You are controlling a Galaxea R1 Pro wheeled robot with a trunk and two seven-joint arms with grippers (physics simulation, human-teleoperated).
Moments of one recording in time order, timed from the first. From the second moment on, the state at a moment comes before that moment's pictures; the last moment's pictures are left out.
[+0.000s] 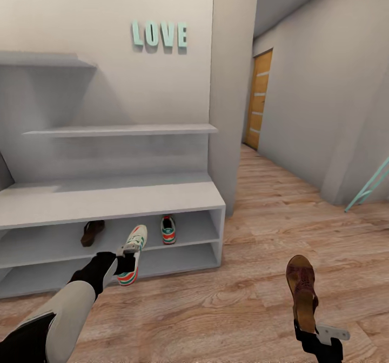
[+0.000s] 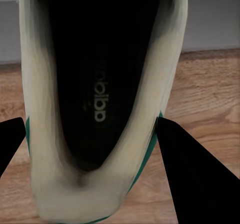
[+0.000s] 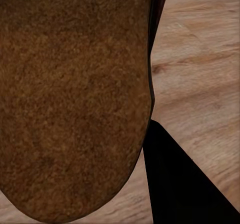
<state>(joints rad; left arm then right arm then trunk) -0.85 0.03 0.35 -0.34 -0.31 0.47 -0.13 -0.36 -0.19 -0.28 -0.24 0.07 -0.53 0.03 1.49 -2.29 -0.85</state>
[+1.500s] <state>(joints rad) -0.85 0.03 0.36 -0.34 -0.31 0.46 -0.11 -0.36 -0.19 -0.28 -0.24 0.07 -0.53 0.03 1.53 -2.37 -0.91</state>
